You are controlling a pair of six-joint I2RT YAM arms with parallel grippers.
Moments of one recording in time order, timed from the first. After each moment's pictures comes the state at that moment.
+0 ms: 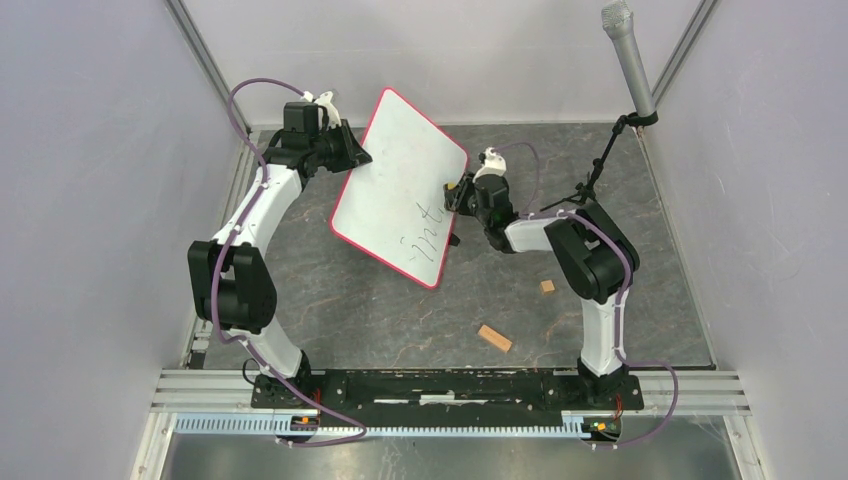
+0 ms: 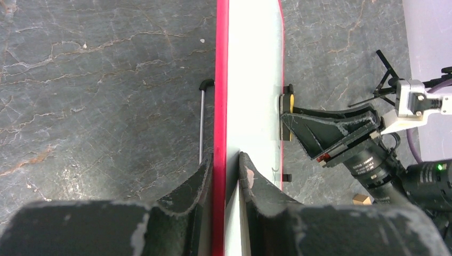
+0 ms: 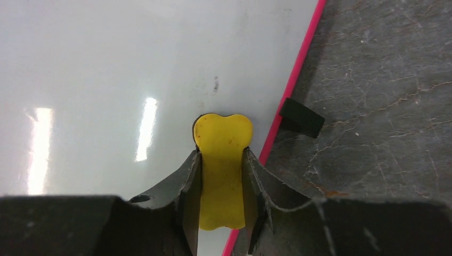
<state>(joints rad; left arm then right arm) -0.14 1.70 1.48 -0.39 0.36 -0.33 0.51 2.04 1.06 0.64 0.07 0.59</state>
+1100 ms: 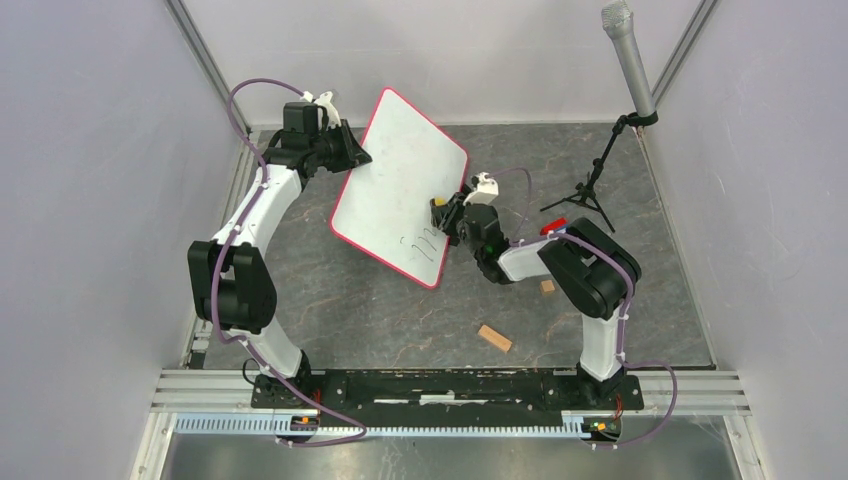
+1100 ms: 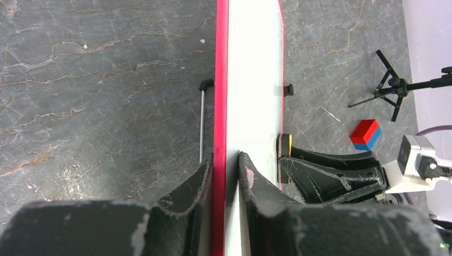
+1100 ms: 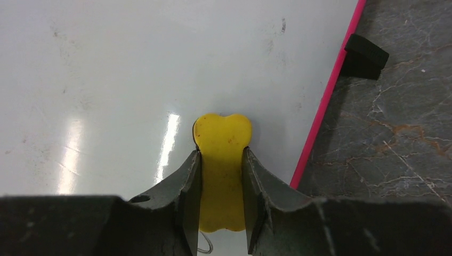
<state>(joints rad) -0.14 1.70 1.48 -0.39 0.36 -0.33 0.68 1.95 0.85 0.88 0.24 0.67</state>
